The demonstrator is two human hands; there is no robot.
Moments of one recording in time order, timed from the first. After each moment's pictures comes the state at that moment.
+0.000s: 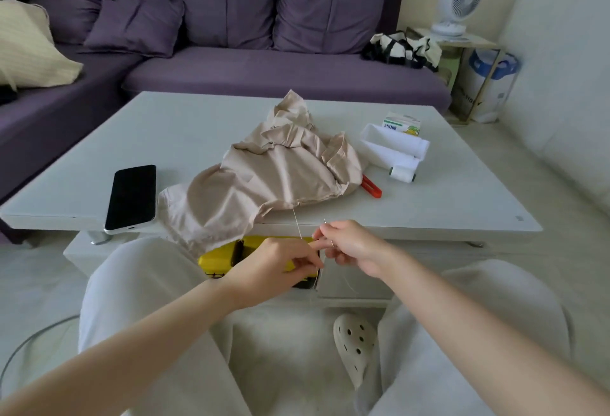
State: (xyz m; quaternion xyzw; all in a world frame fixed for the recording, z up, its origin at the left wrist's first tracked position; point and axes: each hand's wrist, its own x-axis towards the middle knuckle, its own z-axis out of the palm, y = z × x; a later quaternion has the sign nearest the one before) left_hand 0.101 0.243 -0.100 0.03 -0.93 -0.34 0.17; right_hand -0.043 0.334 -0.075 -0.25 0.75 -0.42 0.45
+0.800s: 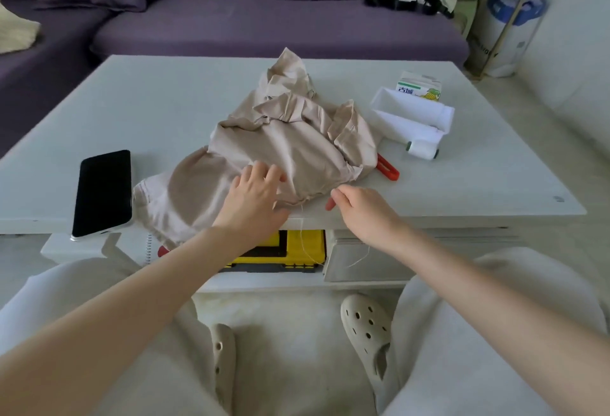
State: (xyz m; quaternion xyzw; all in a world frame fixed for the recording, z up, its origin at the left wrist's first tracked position) left_hand 0.048 0.162 -0.109 0.26 -0.95 -0.11 0.14; right_hand -0.088 0.300 -0.100 -0.47 0.82 -0.27 0.18
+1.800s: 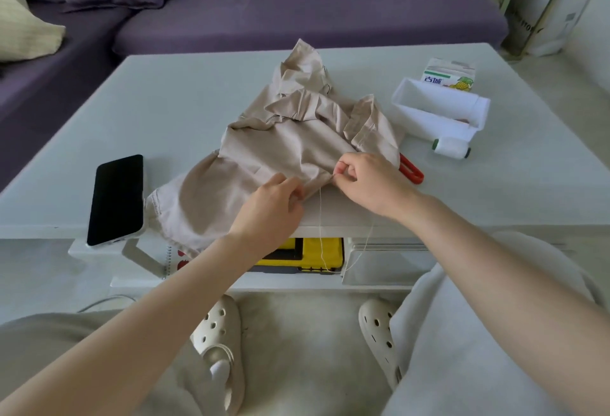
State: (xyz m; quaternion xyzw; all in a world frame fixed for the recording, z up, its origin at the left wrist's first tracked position) left_hand 0.034 0.158 -0.110 0.27 -0.93 -0.22 0.15; right_hand -0.127 0.254 -0.091 -0.54 0.79 -0.26 0.11
